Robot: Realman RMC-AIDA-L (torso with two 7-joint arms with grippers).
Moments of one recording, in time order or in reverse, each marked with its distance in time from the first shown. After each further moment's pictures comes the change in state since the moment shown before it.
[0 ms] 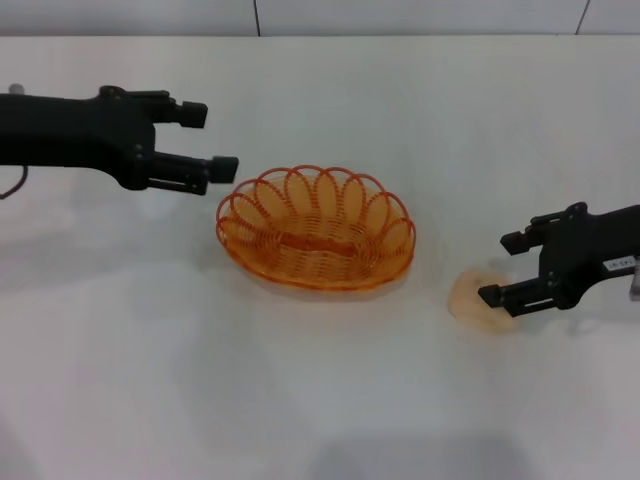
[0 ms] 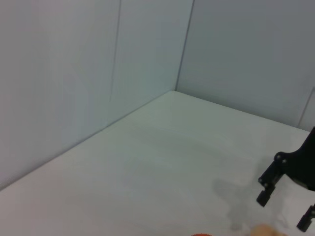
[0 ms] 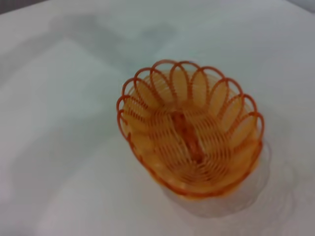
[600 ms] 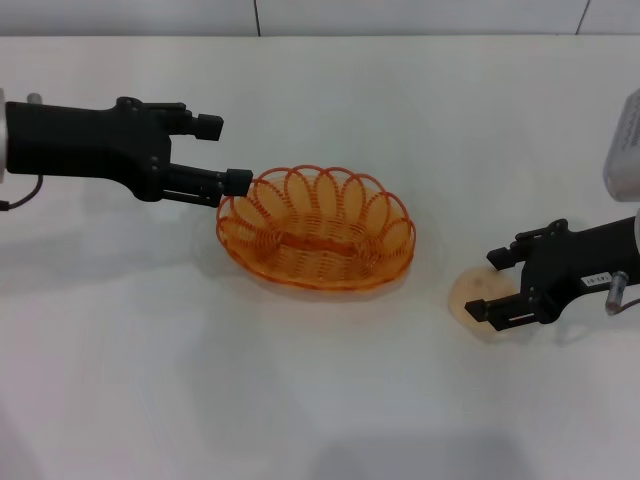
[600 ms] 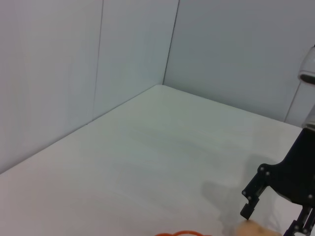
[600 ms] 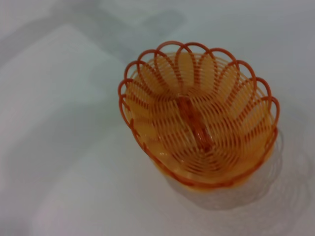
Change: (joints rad) left arm 0.001 -0.011 0.037 0.000 -0.002 0.000 -0.010; right arm 0.001 0.002 -0.086 0.049 -0.015 0.081 0.010
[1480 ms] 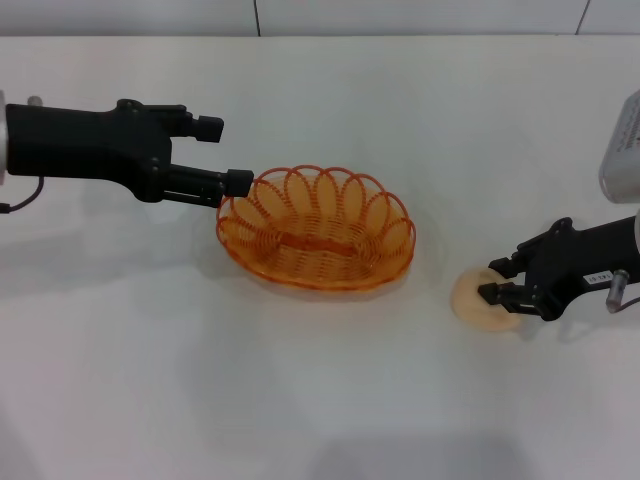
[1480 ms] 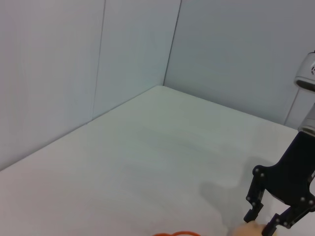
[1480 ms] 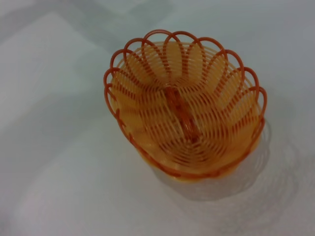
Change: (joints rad) left arm 0.004 -0.002 0.000 0.000 -0.004 0.001 -0.014; right arm 0.003 0.000 -0.009 0.010 -0.032 0.027 0.006
